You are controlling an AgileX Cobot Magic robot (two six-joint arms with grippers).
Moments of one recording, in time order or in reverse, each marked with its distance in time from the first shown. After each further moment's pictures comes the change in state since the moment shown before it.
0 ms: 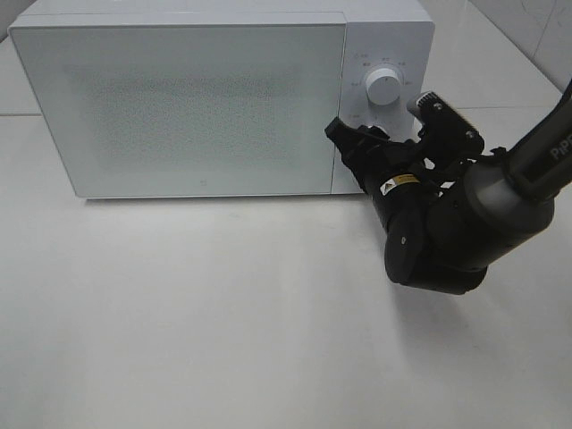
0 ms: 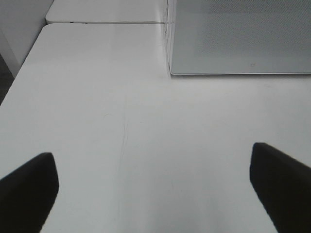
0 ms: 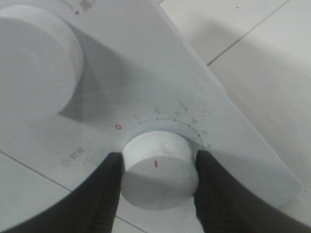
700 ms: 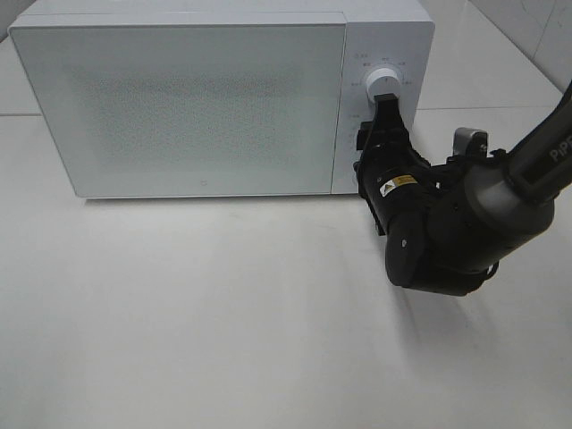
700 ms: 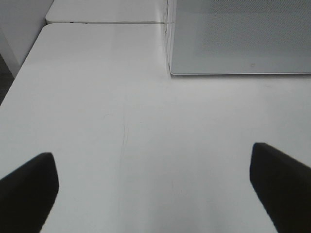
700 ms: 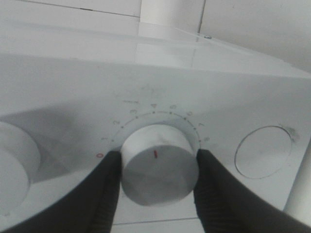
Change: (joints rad) left arm 0.000 0.000 0.000 0.000 0.000 0.000; right arm -0.002 0.003 0.005 -0.018 -0.017 0.758
